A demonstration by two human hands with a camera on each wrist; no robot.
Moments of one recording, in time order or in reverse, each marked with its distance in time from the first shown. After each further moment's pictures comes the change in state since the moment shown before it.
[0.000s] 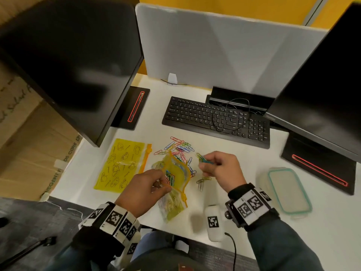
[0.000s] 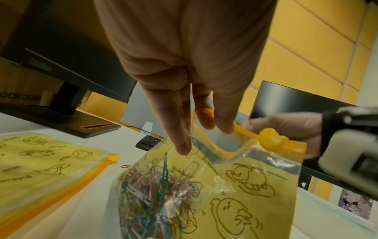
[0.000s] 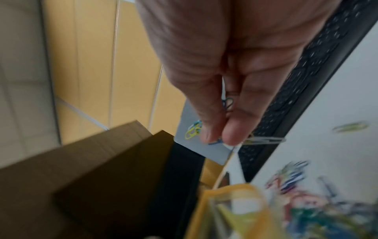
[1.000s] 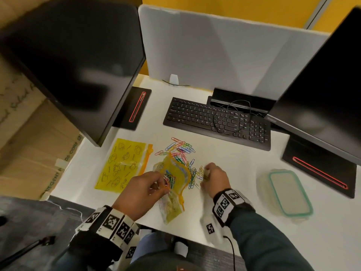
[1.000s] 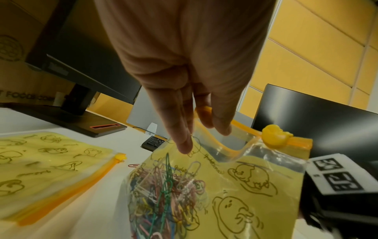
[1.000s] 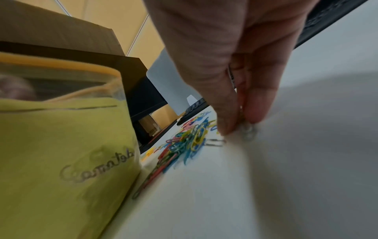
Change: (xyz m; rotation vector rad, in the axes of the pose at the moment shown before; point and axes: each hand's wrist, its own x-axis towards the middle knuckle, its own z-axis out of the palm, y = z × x) left_hand -0.006 -0.007 -0.003 -0.004 0.024 0.010; right_hand 0.019 0.053 0.017 -0.820 0.017 0.072
